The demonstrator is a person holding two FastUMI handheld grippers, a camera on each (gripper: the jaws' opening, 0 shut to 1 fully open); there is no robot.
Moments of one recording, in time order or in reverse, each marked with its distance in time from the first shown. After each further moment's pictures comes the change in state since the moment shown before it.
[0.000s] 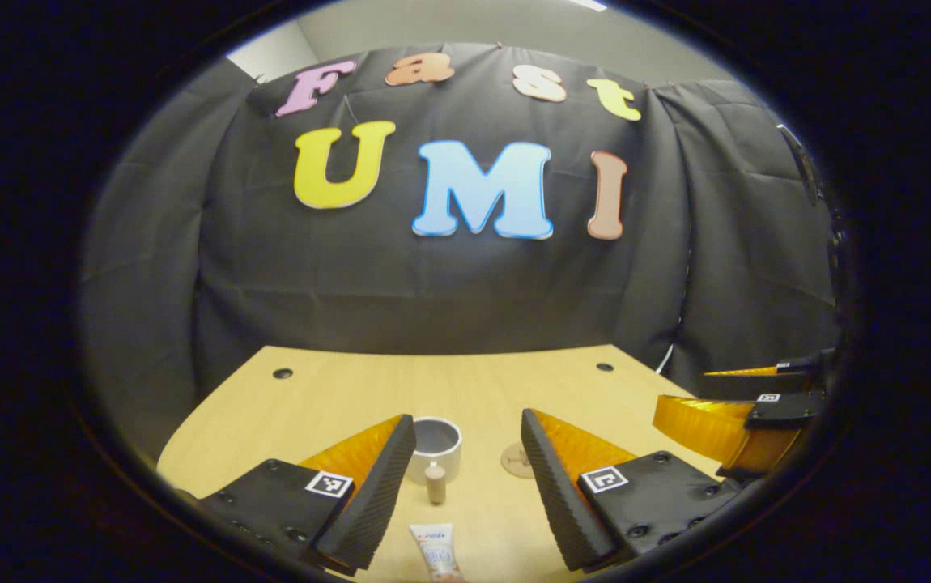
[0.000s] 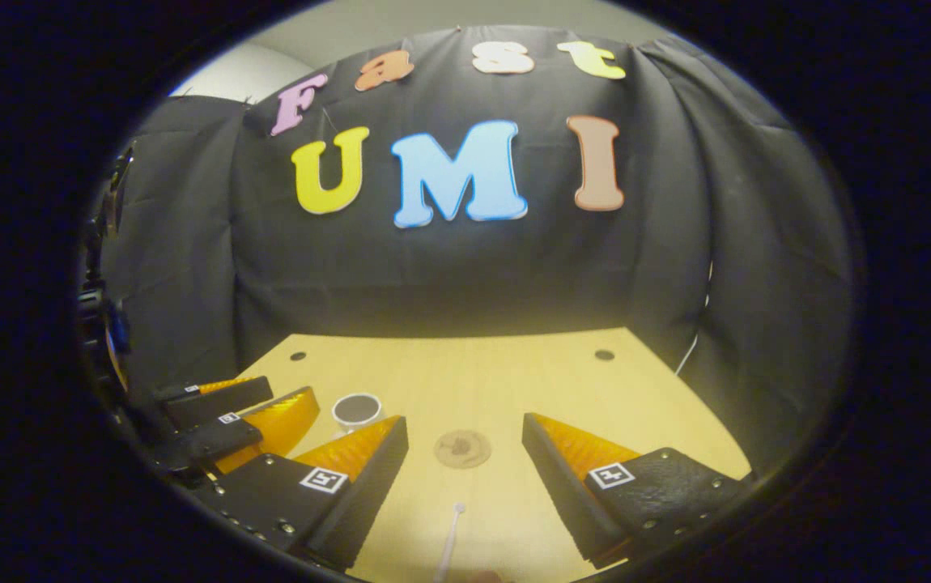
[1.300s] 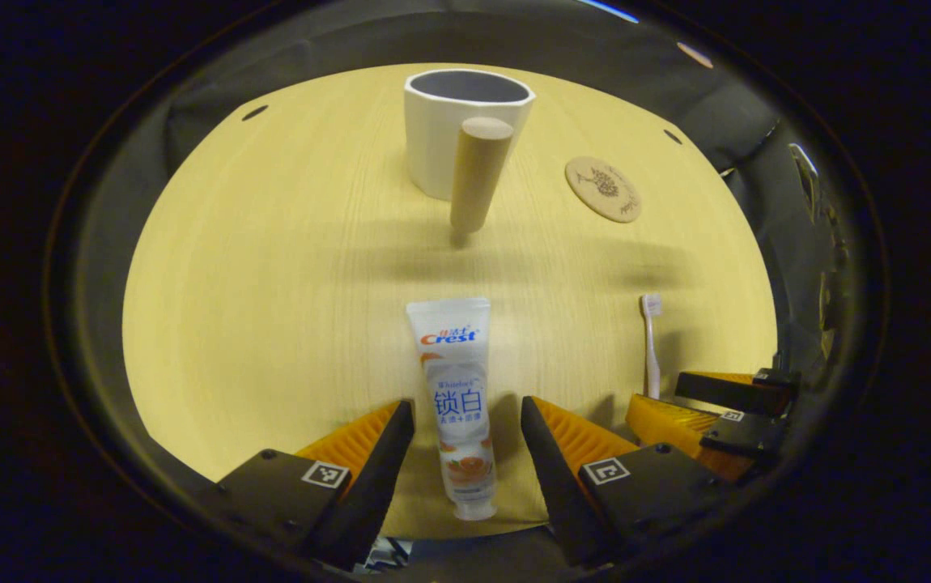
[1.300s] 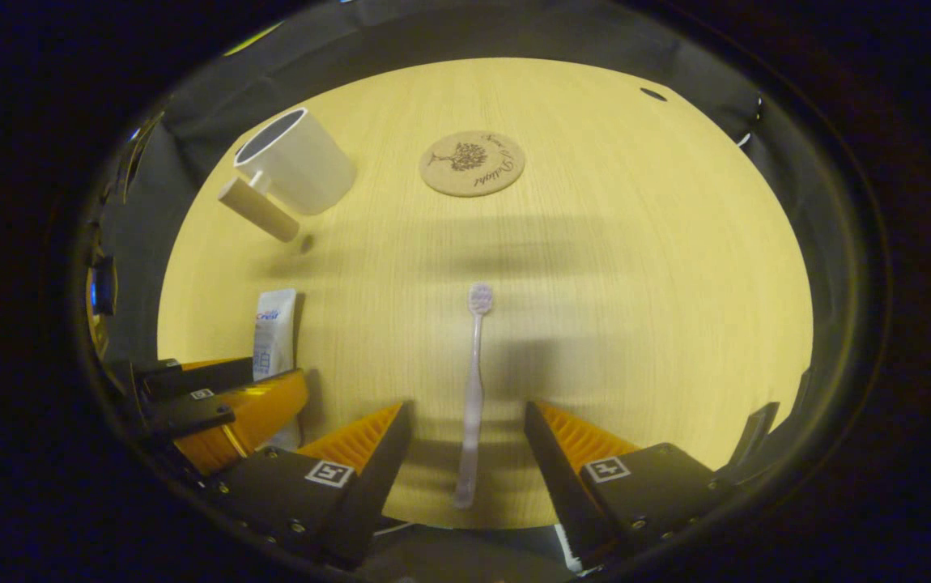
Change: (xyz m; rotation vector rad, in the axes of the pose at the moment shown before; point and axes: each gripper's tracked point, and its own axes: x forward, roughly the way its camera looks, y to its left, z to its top) left arm -0.010 0.021 -0.248 -0.168 1.025 0.048; right arm 0.032 0.006 -0.217 0.083 0.926 -0.007
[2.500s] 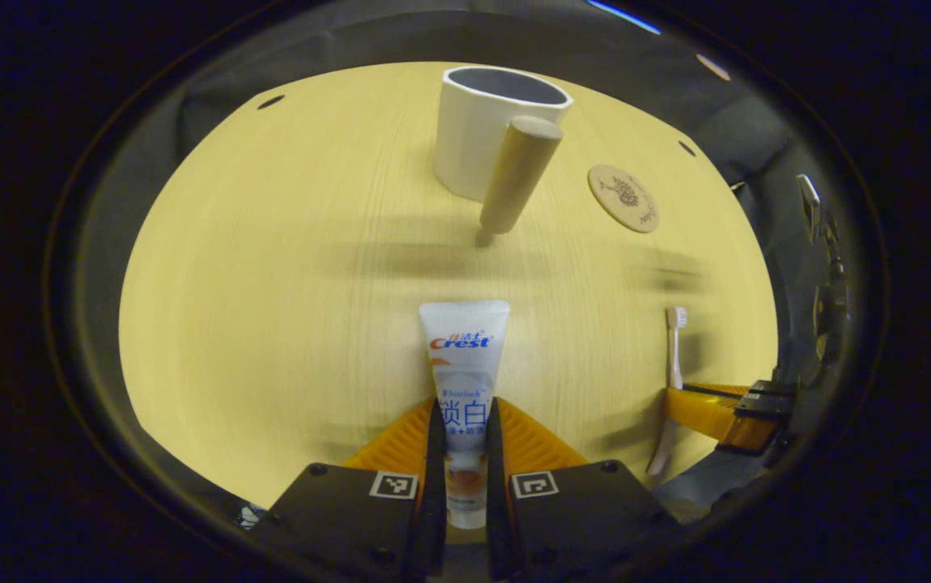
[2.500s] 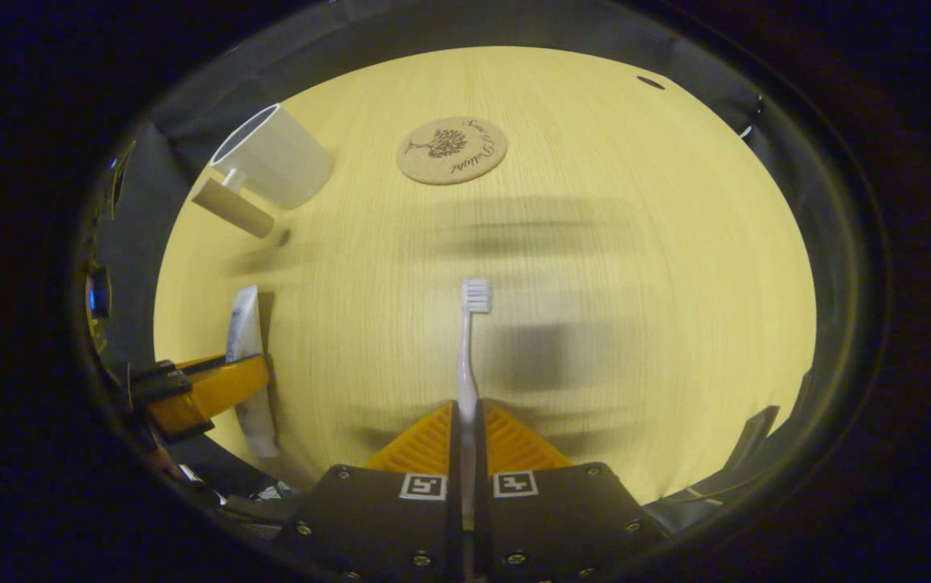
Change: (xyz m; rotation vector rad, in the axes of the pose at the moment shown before) left arm 0.003 0.018 0.004 -0.063 -0.036 -0.011; right arm 0.005 -0.018 0.003 -0.006 0.015 0.015
